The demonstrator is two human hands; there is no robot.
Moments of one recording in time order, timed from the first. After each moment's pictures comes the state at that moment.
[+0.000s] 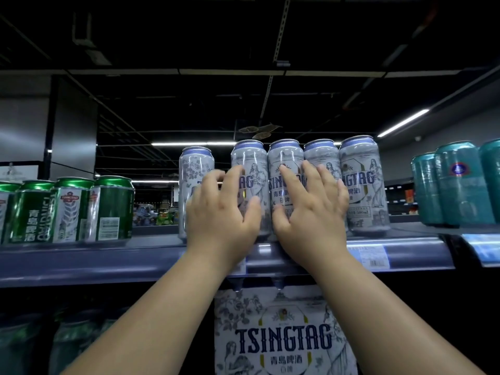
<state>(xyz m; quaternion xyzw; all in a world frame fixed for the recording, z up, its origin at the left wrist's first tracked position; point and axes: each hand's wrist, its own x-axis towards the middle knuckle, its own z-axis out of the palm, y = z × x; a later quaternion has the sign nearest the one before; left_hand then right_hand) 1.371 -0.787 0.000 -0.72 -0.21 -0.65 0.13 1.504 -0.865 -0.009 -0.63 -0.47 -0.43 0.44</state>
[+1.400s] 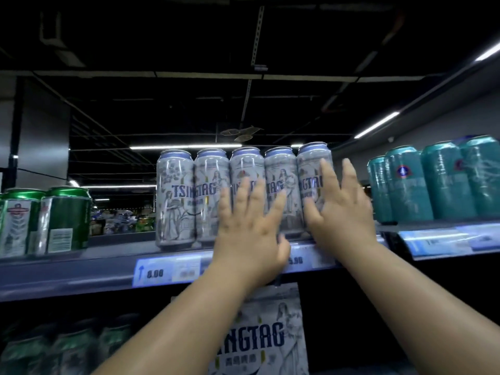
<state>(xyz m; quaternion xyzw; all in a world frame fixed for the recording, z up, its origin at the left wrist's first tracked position) 1.456 -0.835 -0.018 -0.80 -0.22 -0.47 0.31 1.599 -0.932 -0.005 -0.70 -0.40 -0.38 0.45</state>
